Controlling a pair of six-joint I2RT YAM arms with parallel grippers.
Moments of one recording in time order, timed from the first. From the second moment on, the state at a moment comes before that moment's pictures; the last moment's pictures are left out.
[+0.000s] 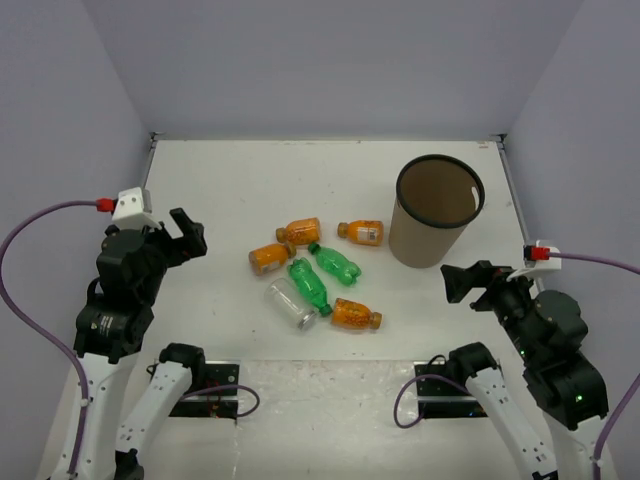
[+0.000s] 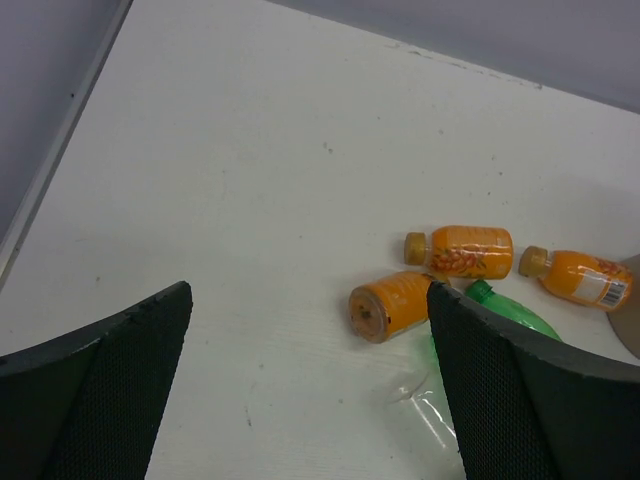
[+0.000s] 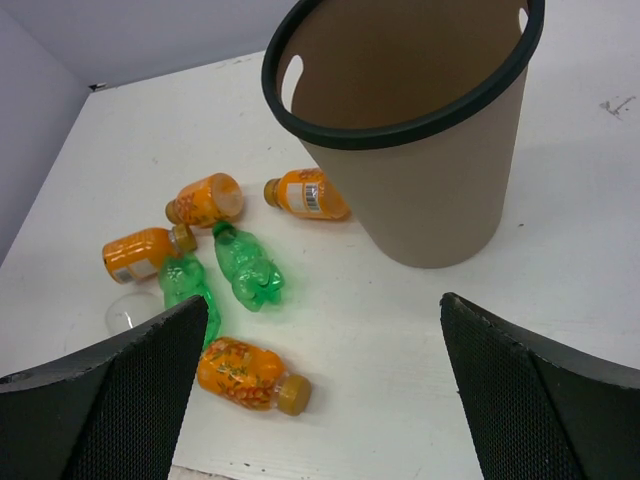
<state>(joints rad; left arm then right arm) -0.17 0.59 1.02 -0.75 -0.21 -0.33 0.31 0.29 0.95 -0.89 0.09 0.39</state>
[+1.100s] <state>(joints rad) -0.16 0.48 0.82 -0.63 -0.24 -0.40 1.15 1.48 1.16 -0.51 0.07 0.38</state>
